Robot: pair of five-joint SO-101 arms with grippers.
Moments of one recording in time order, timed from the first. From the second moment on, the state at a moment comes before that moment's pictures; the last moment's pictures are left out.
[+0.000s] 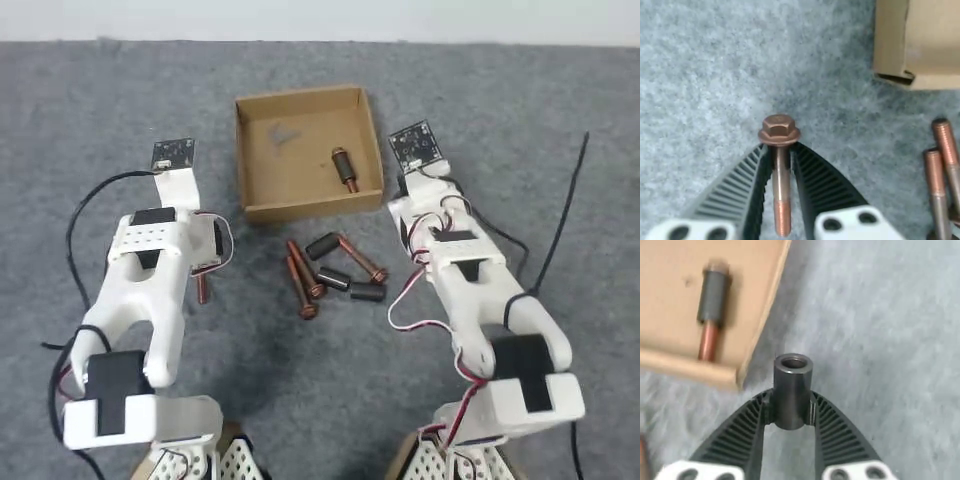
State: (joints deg) left arm -12.0 -3.1 40.5 52.0 6.8; right arm -11.1 2.5 44.2 1.5 16.6
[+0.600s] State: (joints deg) left arm -12.0 -3.1 40.5 52.0 6.8; right arm -11.8 18.2 42.9 -47.5 14.5
